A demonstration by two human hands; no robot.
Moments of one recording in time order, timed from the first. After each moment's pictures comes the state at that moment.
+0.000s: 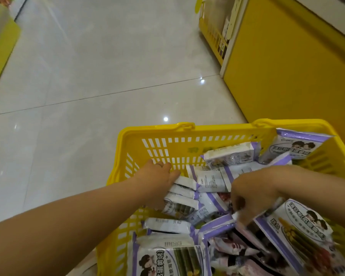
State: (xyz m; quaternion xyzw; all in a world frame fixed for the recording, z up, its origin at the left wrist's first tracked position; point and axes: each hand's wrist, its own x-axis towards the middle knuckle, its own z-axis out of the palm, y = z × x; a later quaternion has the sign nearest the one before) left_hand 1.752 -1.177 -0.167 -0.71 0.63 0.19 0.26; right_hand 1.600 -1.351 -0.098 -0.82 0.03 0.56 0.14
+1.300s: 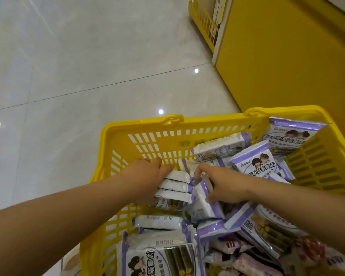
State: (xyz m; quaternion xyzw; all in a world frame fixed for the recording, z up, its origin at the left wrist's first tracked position) left_hand 1.755 -1.176 -0.172 -0.72 0.63 0.19 0.23; right_hand 1.597 -1.328 -0.144 -0.84 0.21 0.33 0.37
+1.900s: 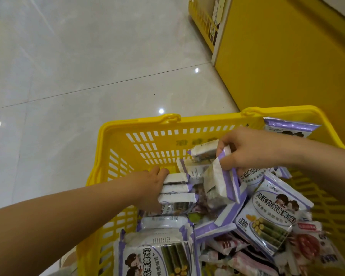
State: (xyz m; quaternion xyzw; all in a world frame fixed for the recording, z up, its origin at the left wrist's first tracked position) left_hand 1.738 -1.176 -0.169 -0.71 0.55 0.37 0.23; right_hand 1.603 -1.375 -0.068 -0.85 0.24 0.26 0.38
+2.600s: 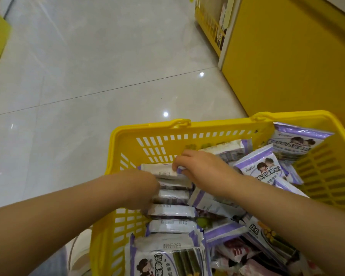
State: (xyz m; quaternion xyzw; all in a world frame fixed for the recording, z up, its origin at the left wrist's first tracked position) left_hand 1.756 -1.168 -0.124 -0.67 0.56 0.35 0.33; right_hand 1.639 -1.306 -0.148 -0.97 0.05 0.06 0.24
